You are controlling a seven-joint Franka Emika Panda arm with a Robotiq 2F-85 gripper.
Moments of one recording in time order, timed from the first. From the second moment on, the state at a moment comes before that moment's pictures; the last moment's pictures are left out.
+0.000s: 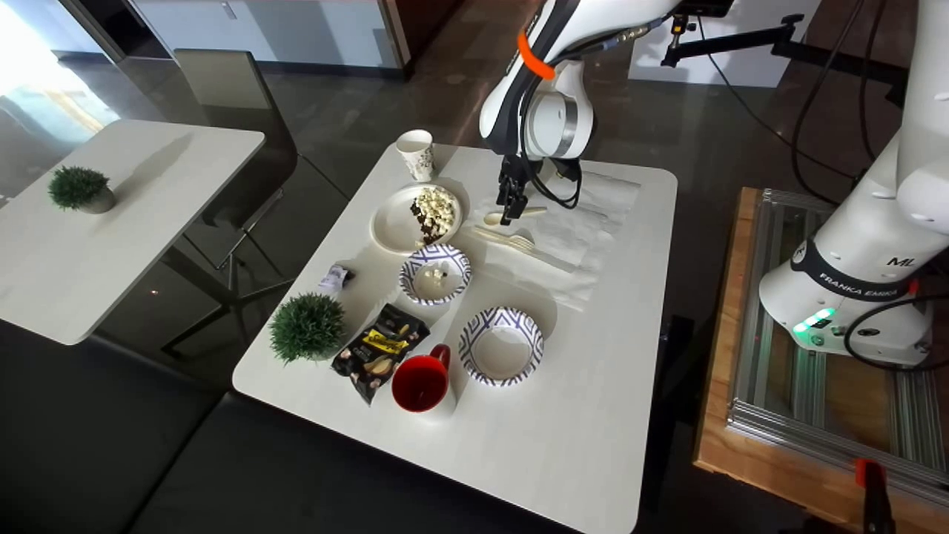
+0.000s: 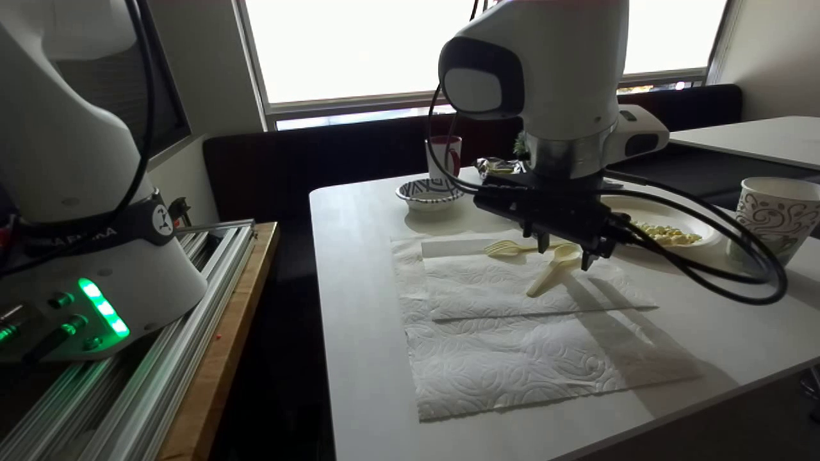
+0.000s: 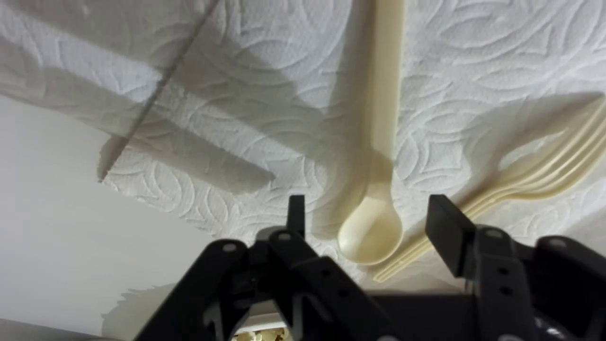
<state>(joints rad) -0.25 0.49 0.21 -2.26 0.90 2.96 -1.51</state>
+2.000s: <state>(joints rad) -0.25 0.45 0.20 -2.33 0.90 2.98 -1.52</state>
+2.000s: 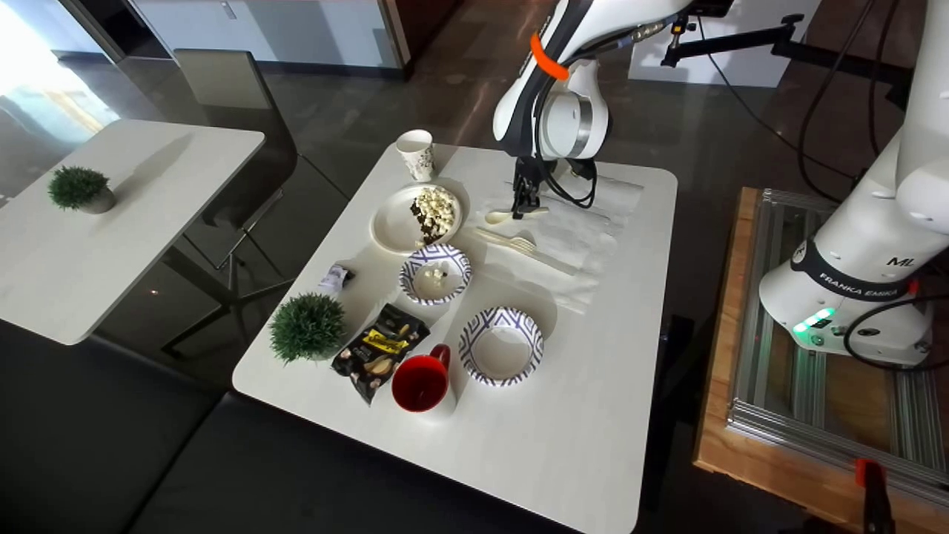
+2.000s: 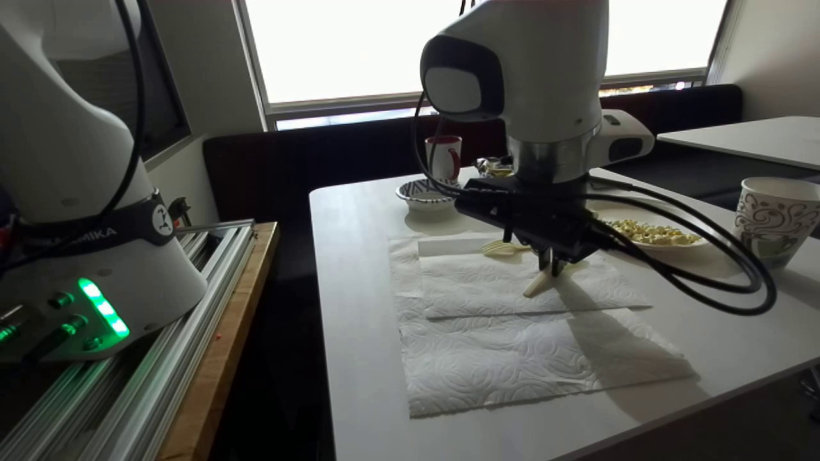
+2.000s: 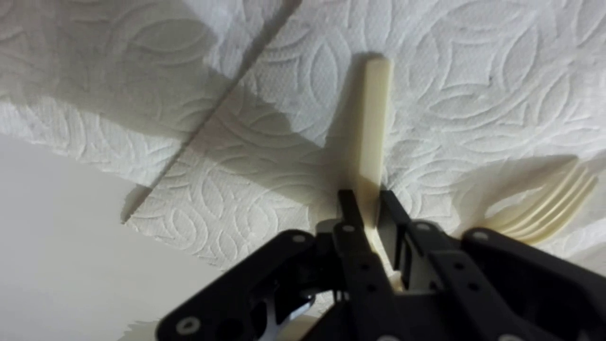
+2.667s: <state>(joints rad) -0.03 0.24 -0.17 -2.45 0.53 2.70 -1.19</state>
